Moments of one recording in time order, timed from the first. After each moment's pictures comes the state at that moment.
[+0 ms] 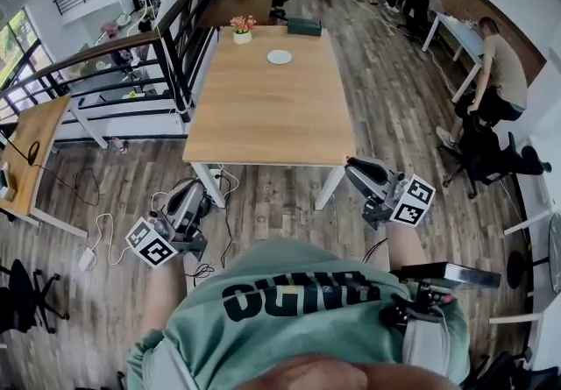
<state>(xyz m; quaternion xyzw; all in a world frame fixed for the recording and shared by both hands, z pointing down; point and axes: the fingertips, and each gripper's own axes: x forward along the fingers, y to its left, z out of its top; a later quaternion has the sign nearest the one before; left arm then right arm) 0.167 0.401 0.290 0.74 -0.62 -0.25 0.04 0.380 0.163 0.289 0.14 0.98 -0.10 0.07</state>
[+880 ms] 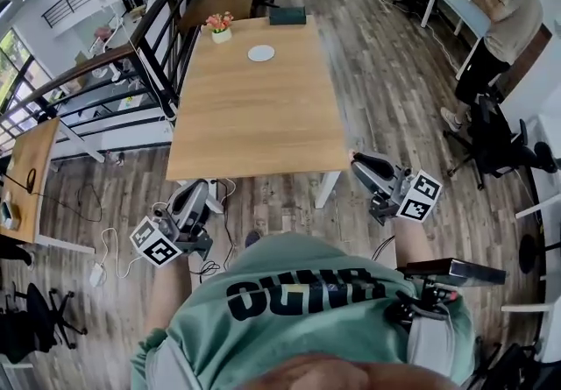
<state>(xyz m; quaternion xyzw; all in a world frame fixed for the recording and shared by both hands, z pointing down) 0.169 0.243 0.299 0.76 -0.60 -0.23 0.07 0.392 0.013 0.322 0.10 0.98 -0.13 0.08</state>
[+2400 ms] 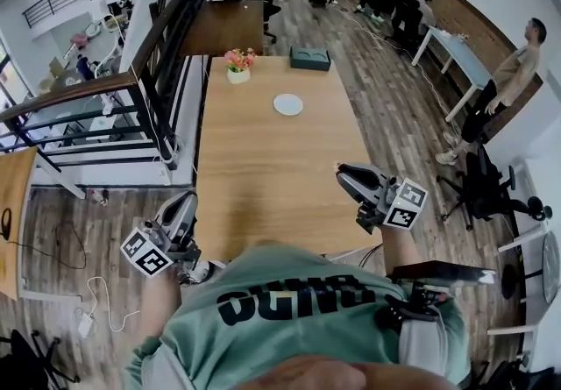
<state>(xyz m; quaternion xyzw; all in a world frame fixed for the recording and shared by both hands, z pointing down) -0.214 0.200 0.321 0.76 -0.59 -0.26 0.06 0.010 -0.021 0.294 0.11 0.99 -0.09 0.04</state>
